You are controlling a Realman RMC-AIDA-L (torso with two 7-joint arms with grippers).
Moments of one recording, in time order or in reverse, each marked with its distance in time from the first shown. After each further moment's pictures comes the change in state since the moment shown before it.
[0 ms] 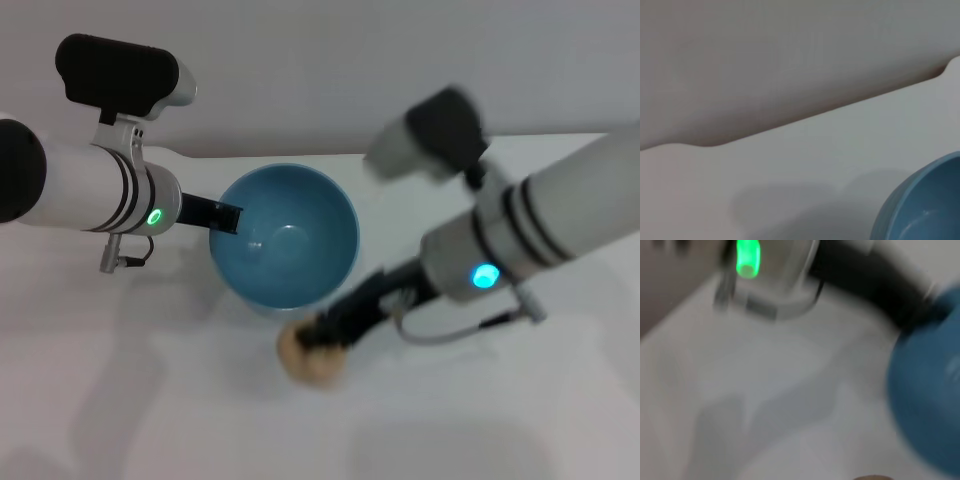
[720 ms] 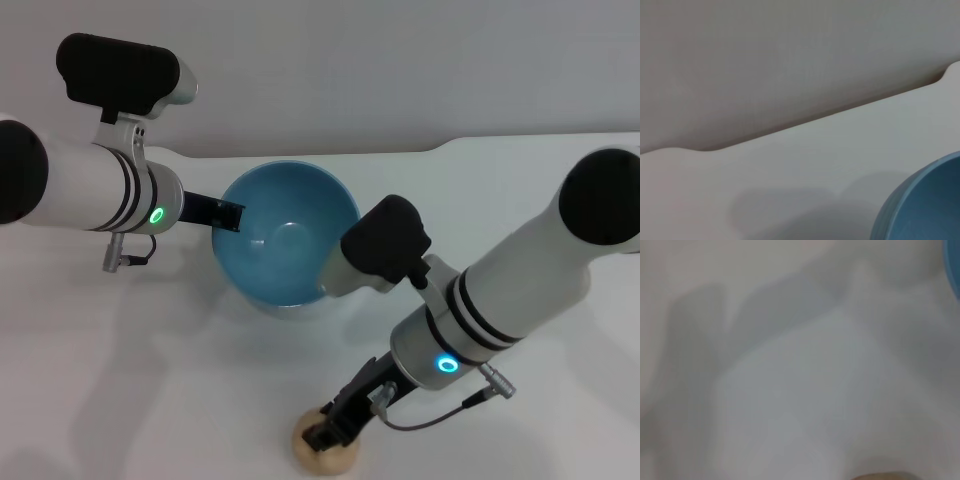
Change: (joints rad) left arm 0.000 -0.003 0.000 0.000 0.000 0.010 -0.006; right arm 0.115 0.009 -0.319 -0.292 0.095 -0.176 -0.003
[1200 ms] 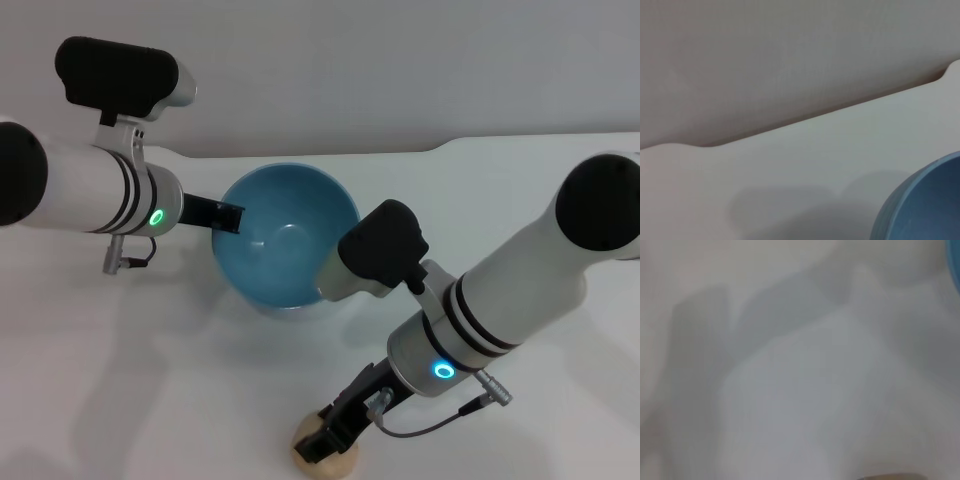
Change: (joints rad) left arm 0.002 -0.002 -0.001 0.000 0.000 -0.003 -0.005; right arm -0.002 0.005 -0.012 -0.008 0.015 -0.008 0.008
